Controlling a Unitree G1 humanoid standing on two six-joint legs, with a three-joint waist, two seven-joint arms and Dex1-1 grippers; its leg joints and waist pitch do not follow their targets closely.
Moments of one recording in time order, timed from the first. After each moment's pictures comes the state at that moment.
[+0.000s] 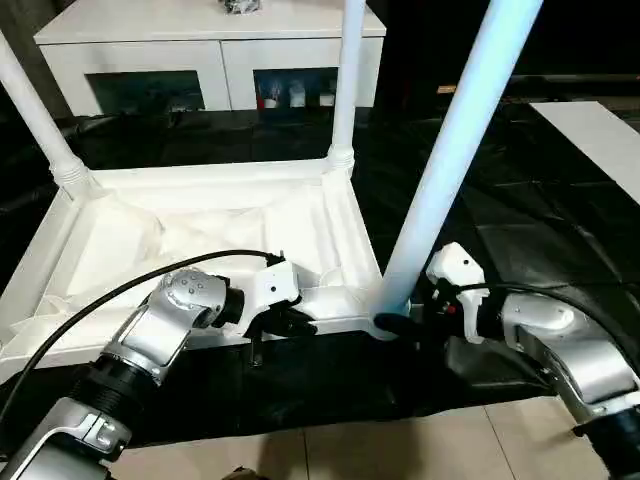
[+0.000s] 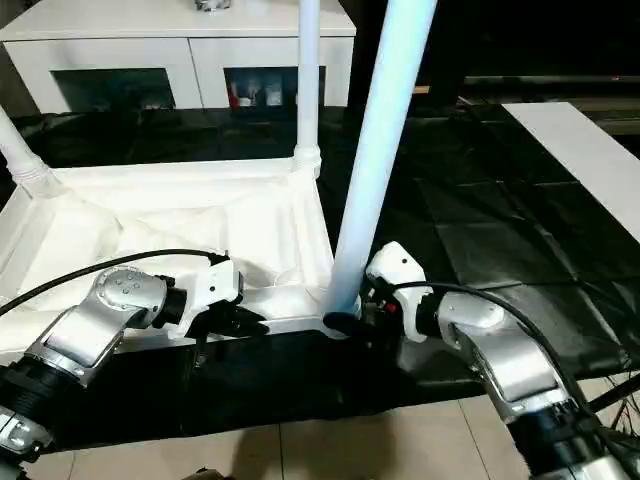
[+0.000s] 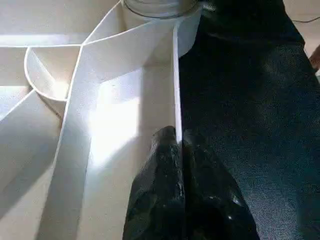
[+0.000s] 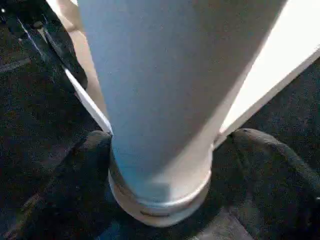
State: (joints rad) left arm -0.48 0.47 -0.38 0.32 -0.01 0.19 -1.19; right arm -0.30 -0.54 0.24 0.08 0.24 0.37 0.87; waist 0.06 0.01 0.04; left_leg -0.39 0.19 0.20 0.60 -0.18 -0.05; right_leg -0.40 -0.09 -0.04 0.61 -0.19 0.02
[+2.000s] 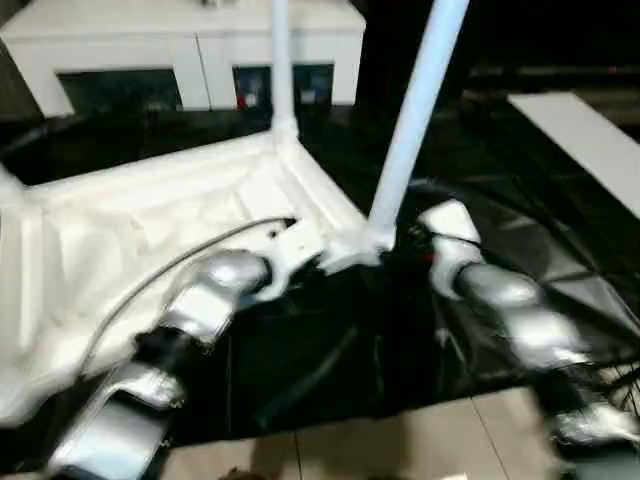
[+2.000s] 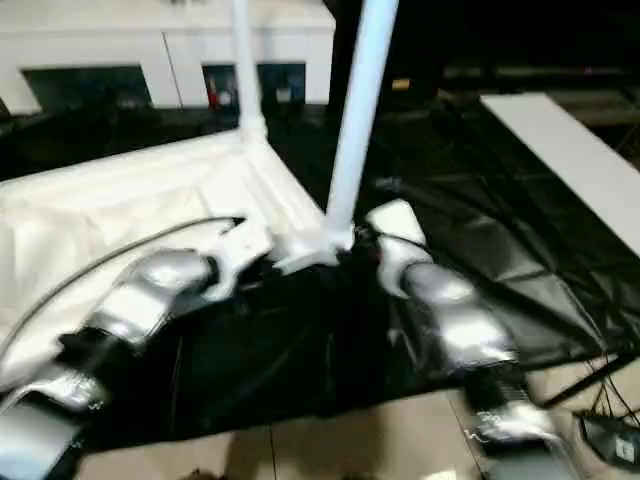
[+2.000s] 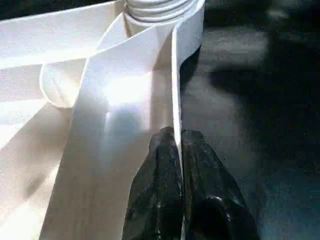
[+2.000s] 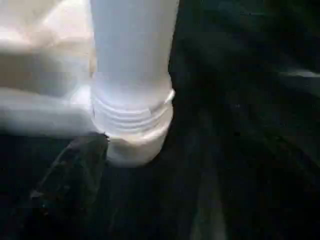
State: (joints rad) left arm -0.62 0.33 -0.34 0.53 0.09 0.20 -0.86; right arm -0.42 -0.42 0.15 0.32 0.16 0.31 0.58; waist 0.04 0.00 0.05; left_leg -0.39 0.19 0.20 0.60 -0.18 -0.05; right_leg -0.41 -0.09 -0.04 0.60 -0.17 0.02
